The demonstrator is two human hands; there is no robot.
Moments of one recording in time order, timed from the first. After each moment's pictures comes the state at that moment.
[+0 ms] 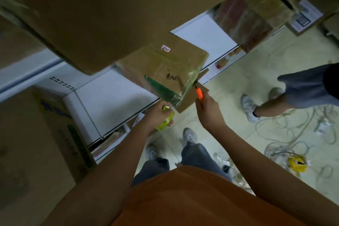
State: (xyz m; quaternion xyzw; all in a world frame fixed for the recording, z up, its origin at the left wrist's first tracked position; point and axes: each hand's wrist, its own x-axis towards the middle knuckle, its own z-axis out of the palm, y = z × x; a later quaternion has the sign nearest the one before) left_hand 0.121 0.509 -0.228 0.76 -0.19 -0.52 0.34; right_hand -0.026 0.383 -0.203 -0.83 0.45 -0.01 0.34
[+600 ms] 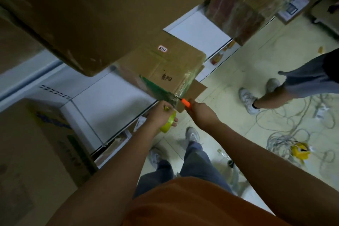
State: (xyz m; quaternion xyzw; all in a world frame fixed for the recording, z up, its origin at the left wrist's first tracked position) left_hand 0.117 0.506 -0.218 0.77 -0.20 -0.52 0.32; right_hand -0.015 0.401 -0.233 -0.87 0.38 0.14 0.29
